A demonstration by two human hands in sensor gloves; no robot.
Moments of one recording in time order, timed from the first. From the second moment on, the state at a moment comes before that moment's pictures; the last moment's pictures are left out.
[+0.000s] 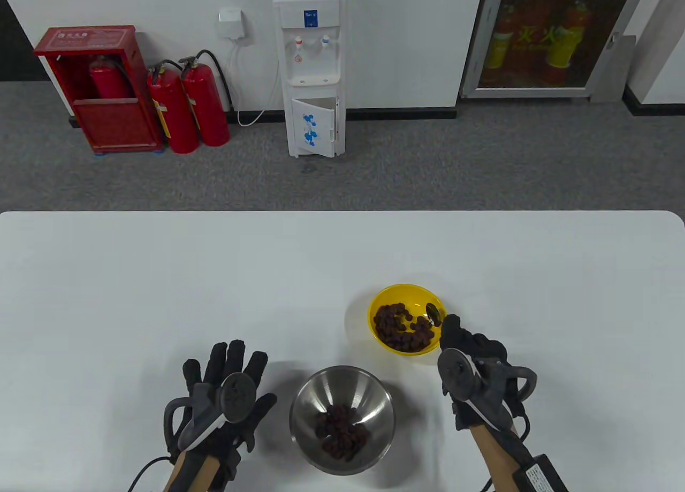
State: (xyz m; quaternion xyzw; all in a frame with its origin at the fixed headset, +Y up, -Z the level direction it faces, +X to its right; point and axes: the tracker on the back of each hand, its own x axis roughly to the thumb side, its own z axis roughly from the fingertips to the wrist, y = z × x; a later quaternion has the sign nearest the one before) left_hand -0.222 -0.755 -0.272 -0.06 -0.02 0.04 1.00; right_hand 0.165 -0.675 -0.293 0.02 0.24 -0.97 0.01
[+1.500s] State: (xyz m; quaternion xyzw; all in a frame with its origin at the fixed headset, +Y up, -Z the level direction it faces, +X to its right) left_hand -0.222 -0.754 -0.273 -0.06 -0.02 0.04 1.00; right_hand 0.230 -0.795 -0.315 0.21 -0.05 -0.69 -0.69
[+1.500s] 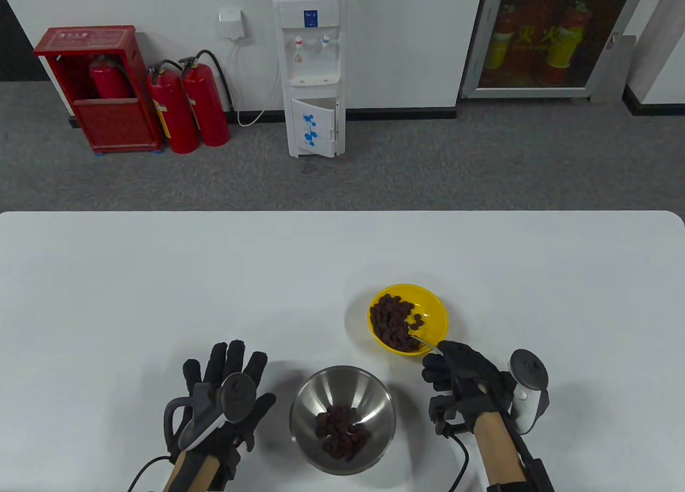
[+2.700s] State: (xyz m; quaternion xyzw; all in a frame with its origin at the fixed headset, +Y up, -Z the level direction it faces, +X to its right) left_hand -0.221 -0.754 -0.272 -0.06 -0.02 0.04 1.00; right_hand 0.242 -0.775 -0.304 0.16 0.01 -0.72 -0.68
